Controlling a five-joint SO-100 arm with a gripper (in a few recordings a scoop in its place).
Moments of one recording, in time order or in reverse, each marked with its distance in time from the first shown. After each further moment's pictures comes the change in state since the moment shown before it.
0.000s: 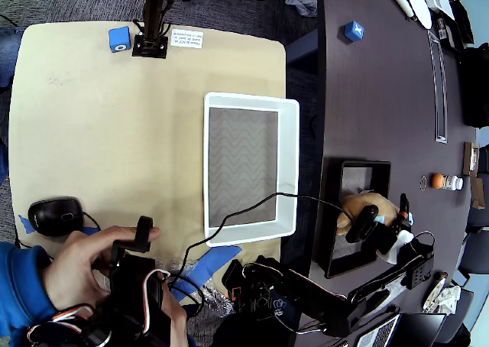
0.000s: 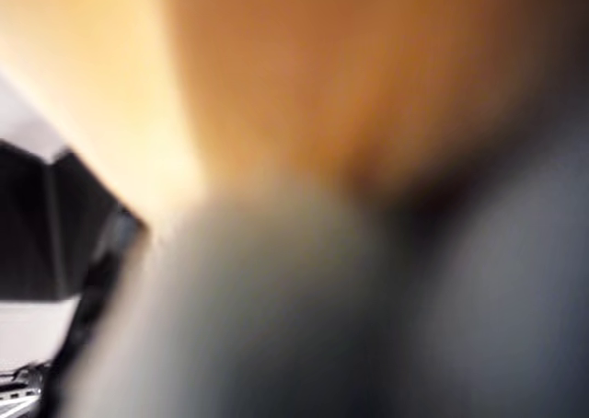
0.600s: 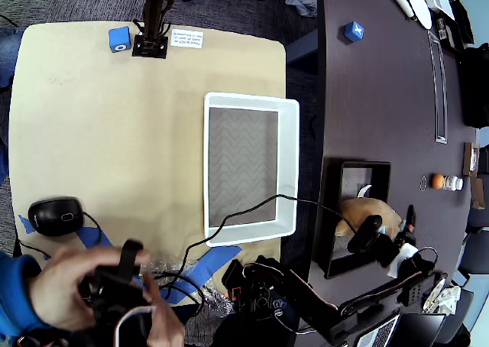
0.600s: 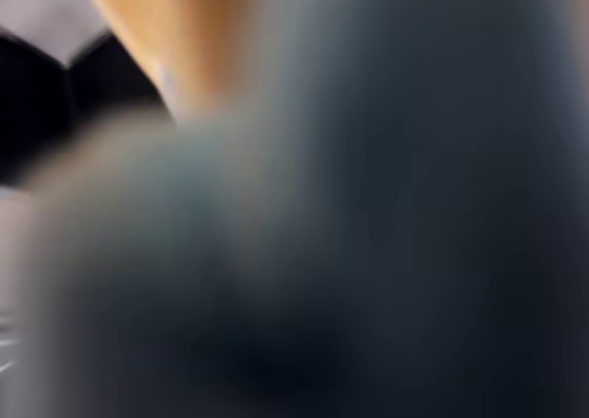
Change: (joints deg) arm 2.2 12.0 6.9 0.0 0.4
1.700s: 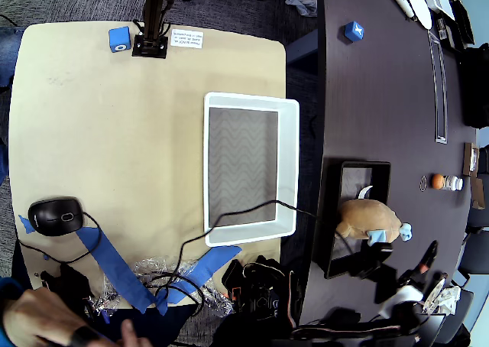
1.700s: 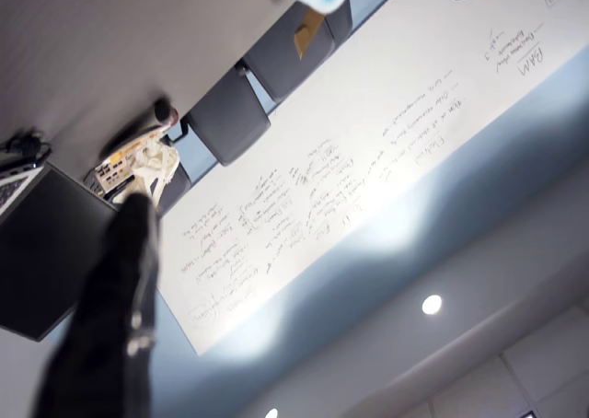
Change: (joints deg) arm 4.6 33.6 9.1 0.0 -0.5
